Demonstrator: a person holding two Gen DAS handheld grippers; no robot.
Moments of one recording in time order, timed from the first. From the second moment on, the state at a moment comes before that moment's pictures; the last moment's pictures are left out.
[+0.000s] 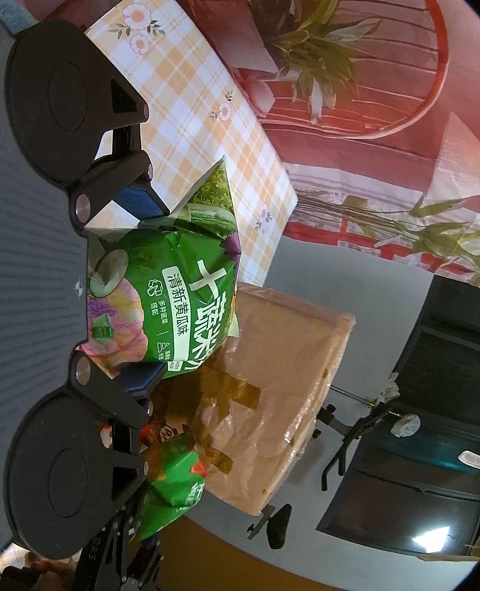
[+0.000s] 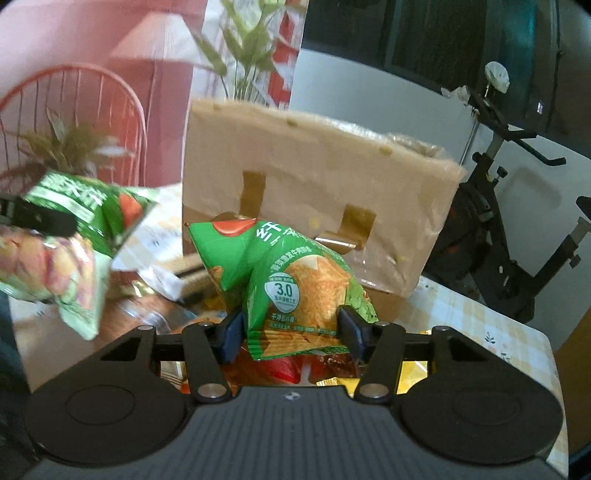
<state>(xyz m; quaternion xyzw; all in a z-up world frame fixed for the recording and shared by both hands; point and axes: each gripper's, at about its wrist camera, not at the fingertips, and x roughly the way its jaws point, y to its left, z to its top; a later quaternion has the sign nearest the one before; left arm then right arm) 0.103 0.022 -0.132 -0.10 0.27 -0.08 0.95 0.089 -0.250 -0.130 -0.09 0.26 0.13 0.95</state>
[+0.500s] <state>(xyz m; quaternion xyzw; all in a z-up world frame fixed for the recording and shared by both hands) 0.106 0.018 -0.068 -0.06 0.19 -0.11 0.97 0.058 -0.285 -0.057 0.00 0.17 0.12 0.98</state>
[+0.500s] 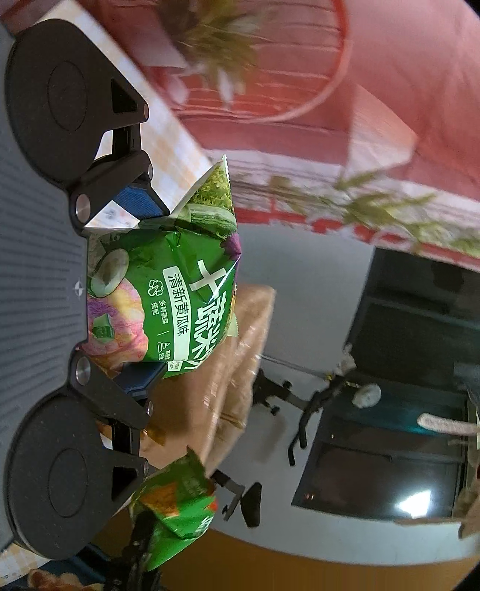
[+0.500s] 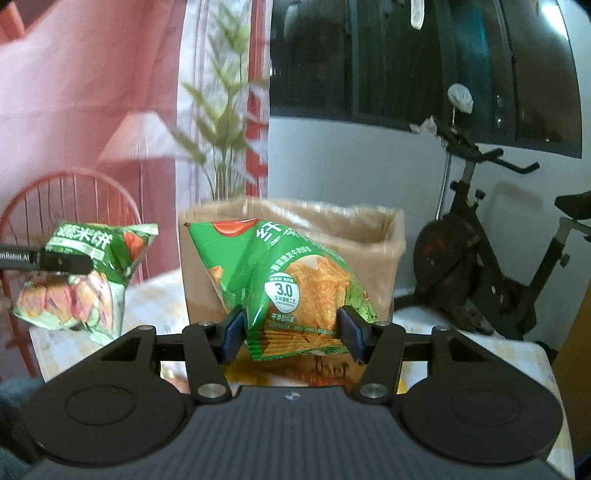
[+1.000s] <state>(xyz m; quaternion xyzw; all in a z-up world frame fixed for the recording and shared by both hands) 0.187 -0.021 0.008 0.00 0.18 -0.18 0.97 0.144 -0.312 0.013 0.06 0.15 0.13 0.98</state>
